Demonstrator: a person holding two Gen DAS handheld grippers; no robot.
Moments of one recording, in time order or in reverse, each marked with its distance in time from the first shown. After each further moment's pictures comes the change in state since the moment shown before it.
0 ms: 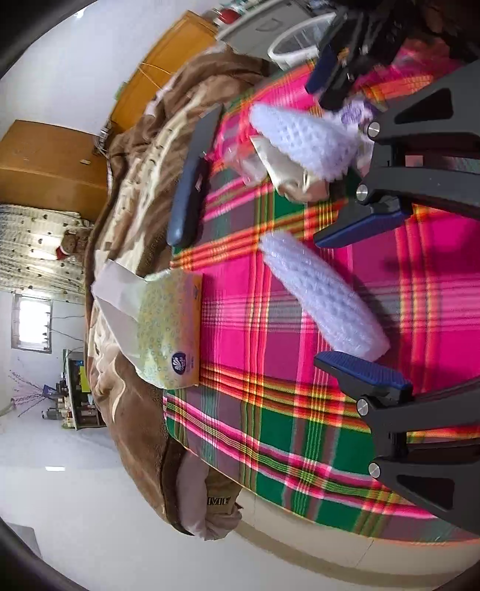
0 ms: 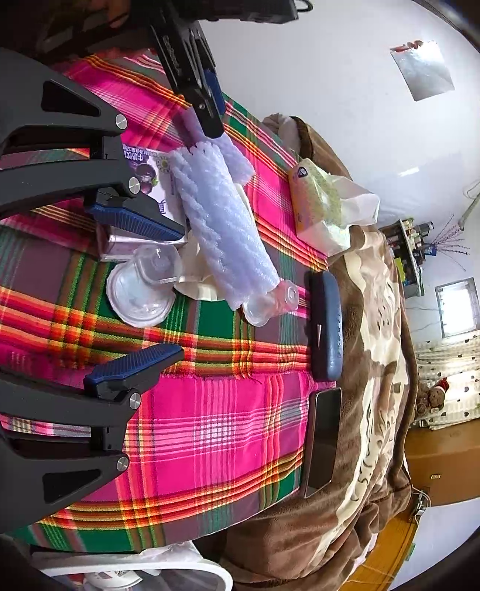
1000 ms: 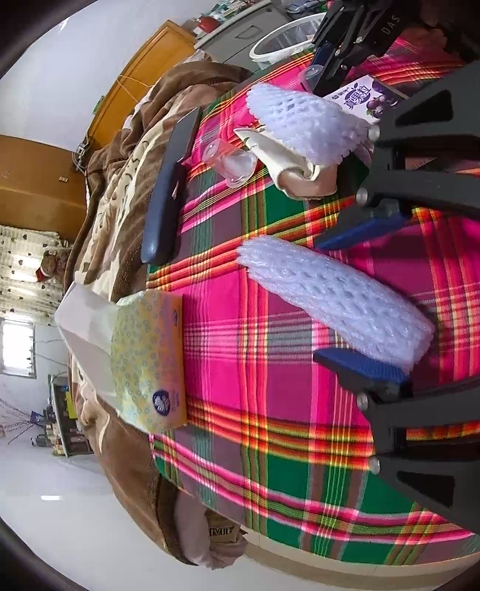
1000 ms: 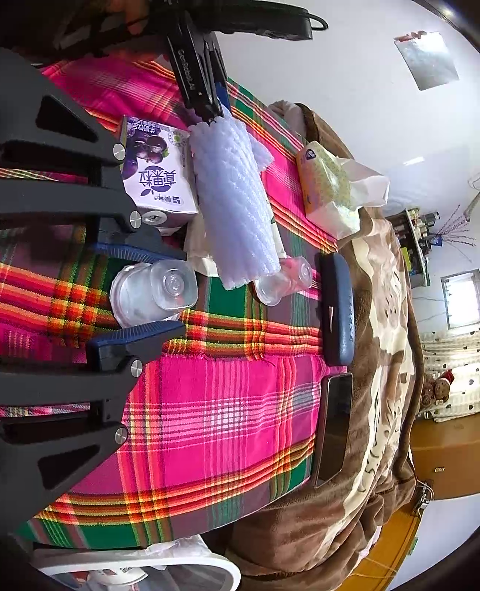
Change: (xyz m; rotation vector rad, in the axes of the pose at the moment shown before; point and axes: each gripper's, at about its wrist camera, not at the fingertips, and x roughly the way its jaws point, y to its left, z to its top) left arm 0.038 -0.013 0.007 0.054 0.077 -0.088; right arm 0.009 -0.008 -0.003 0.000 0.025 -0.039
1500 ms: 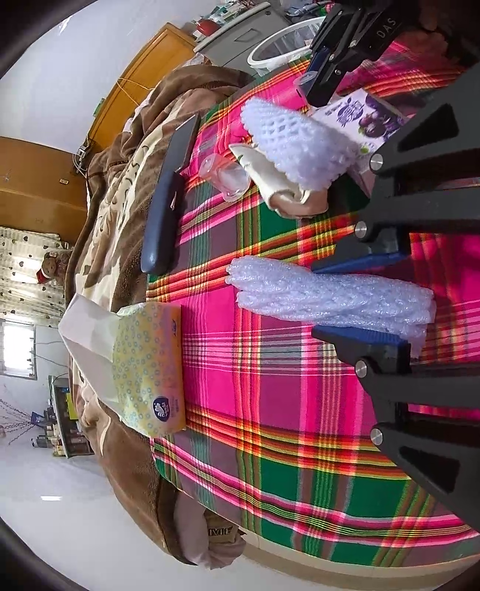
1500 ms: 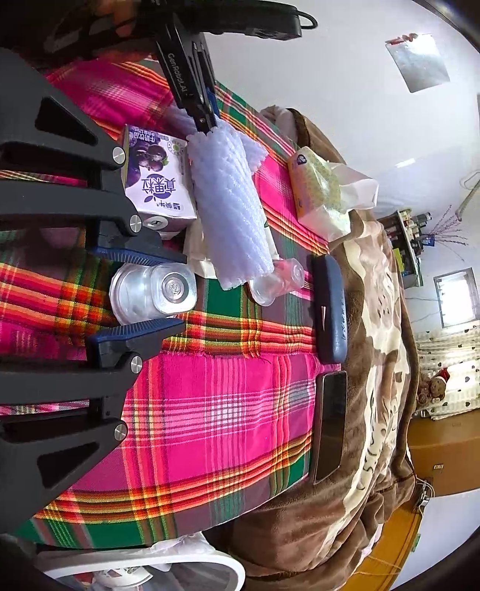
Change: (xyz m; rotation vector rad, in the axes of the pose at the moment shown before) left arm -0.015 -0.010 -0.007 -0.009 -0.017 0.001; right arm -0.010 -0.003 -0.003 0.022 -0.033 0.021
